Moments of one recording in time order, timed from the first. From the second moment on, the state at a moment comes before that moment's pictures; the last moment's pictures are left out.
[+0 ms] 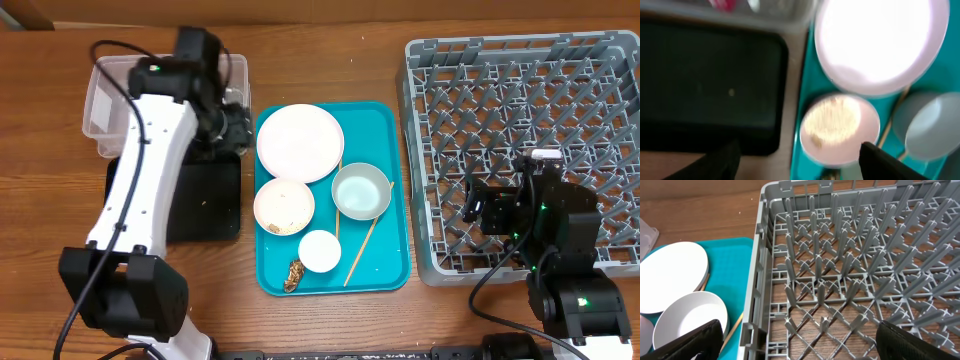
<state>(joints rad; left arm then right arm) -0.14 1.80 1.74 -1.36 0.04 -0.33 0.05 0.75 0.75 -0.61 -0.02 0.10</state>
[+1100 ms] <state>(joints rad) -0.48 1.24 1.29 -1.20 -0.05 -0.29 0.05 0.75 0.75 -0.61 -0.02 0.10</state>
